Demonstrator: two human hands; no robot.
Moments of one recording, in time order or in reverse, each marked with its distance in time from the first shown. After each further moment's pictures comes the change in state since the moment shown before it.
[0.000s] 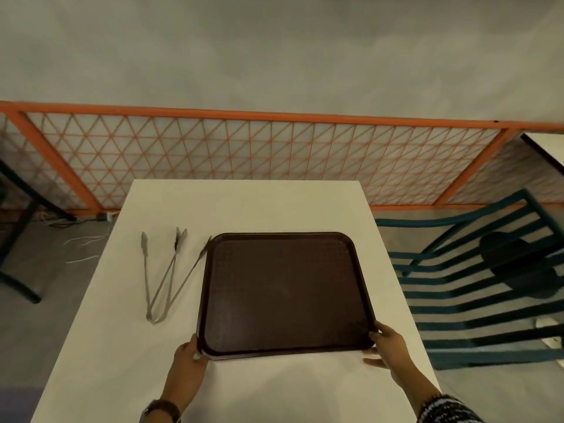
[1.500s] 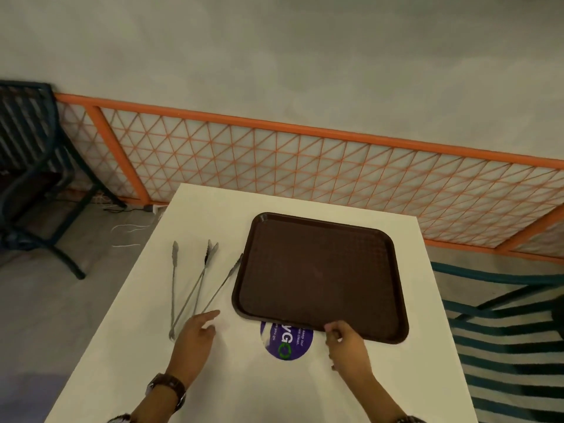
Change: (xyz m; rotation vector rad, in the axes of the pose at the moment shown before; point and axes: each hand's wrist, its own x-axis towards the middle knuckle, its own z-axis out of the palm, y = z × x) left_hand 0.073 0.040 -0.045 -0.195 0.187 -0.053; right_hand 0.013 -0.083 0.143 -0.459 -0.167 -0.466
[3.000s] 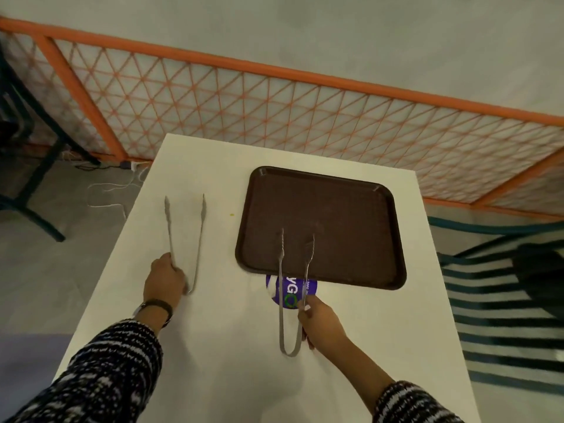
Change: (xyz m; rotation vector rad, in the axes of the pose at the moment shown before) left_hand 0.067 -0.042 -0.049 0.280 0.172 -0.069; right_hand -0.045 -0.026 0.054 -0.207 -0.272 0.110
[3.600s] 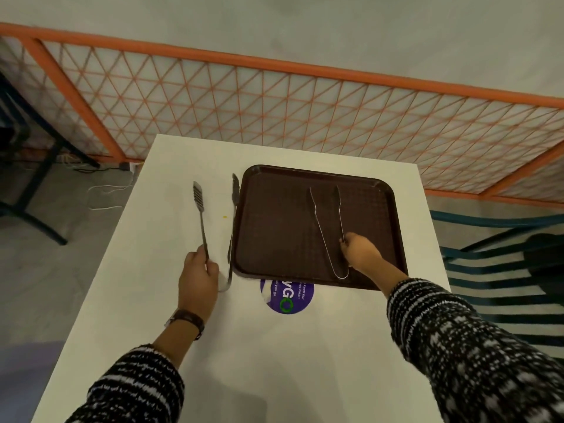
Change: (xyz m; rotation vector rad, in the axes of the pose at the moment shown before) left_hand -0.043 0.070 0.037 -0.071 0.106 0.276; right_hand 0.113 -0.005 -0.128 -0.260 0.198 -0.079
